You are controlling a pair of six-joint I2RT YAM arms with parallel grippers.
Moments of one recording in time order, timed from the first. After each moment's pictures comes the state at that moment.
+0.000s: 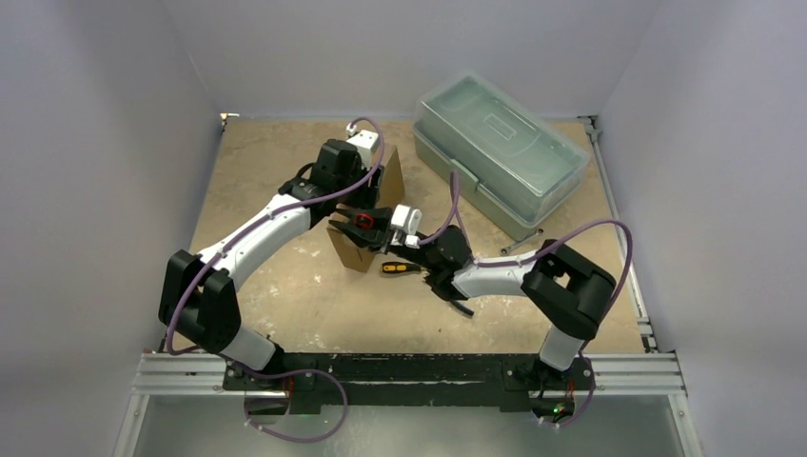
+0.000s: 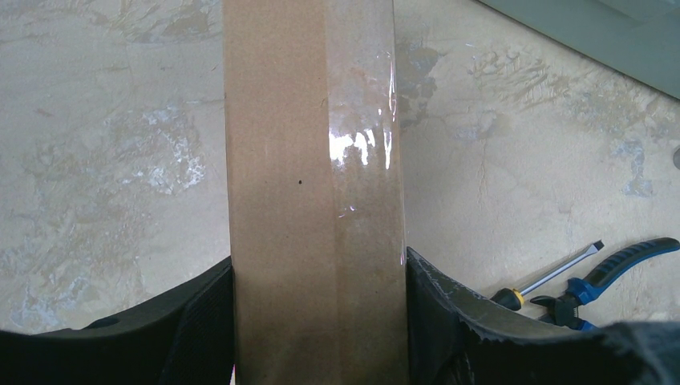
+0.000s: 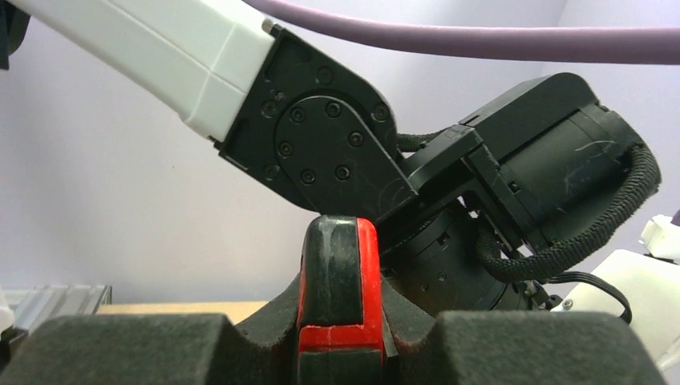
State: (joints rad) left arm -0.50 1.52 1.21 -0.36 -0.05 -0.12; right arm 0.99 1.73 0.84 1.46 -0.26 -0.07
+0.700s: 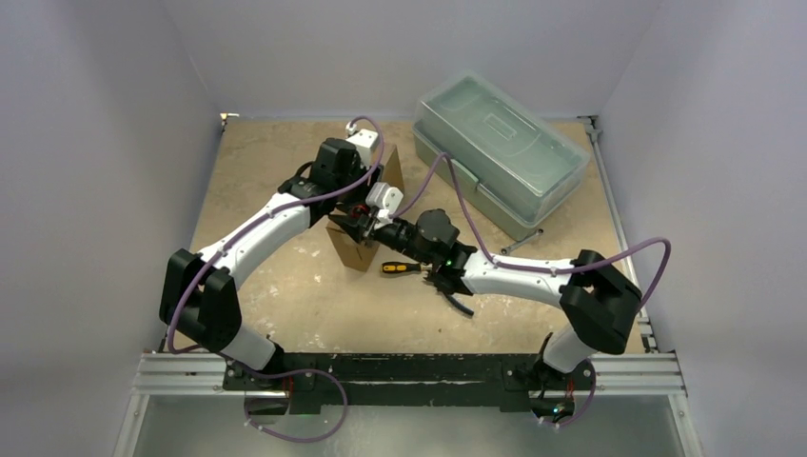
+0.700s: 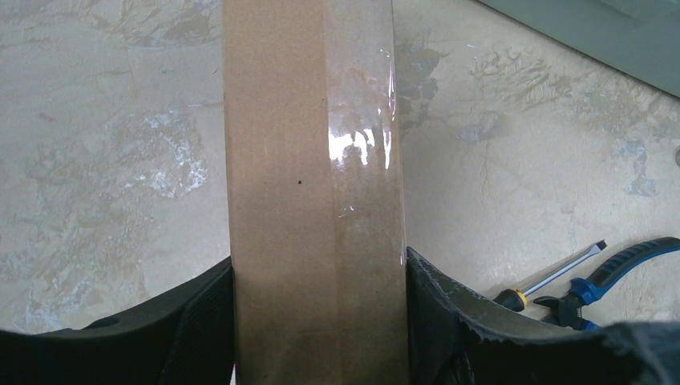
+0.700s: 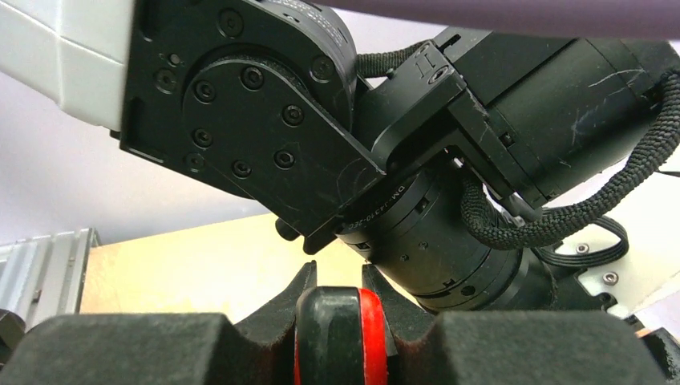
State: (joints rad) left arm -0.49 1.53 1.22 -0.36 -0.04 -0.10; right arm 1.02 1.58 0.96 0.86 -0.11 -0.07
